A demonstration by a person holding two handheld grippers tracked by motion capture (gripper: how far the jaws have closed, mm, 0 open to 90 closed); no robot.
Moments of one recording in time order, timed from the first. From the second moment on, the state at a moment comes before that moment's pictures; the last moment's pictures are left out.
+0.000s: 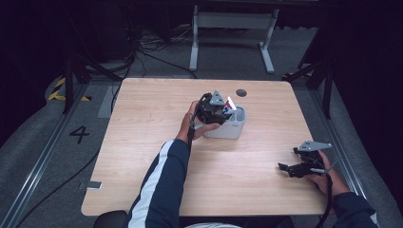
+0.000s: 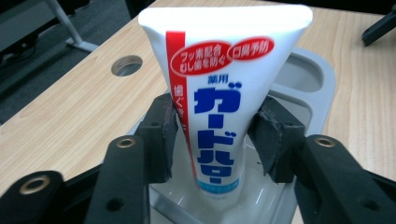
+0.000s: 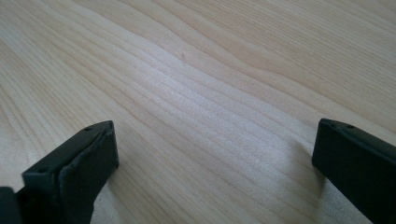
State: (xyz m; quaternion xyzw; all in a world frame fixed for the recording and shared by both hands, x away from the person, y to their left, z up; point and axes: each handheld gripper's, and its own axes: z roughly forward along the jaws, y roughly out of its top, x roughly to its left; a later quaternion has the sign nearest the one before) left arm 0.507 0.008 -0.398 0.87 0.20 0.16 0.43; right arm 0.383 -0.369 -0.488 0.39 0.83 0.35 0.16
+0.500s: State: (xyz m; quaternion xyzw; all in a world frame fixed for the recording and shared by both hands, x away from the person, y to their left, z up) left arm 0.508 0.011 -0.397 0.85 0.22 0.15 0.45; right arm 0.383 -0.369 -0.488 0.39 0.83 0.35 0.16
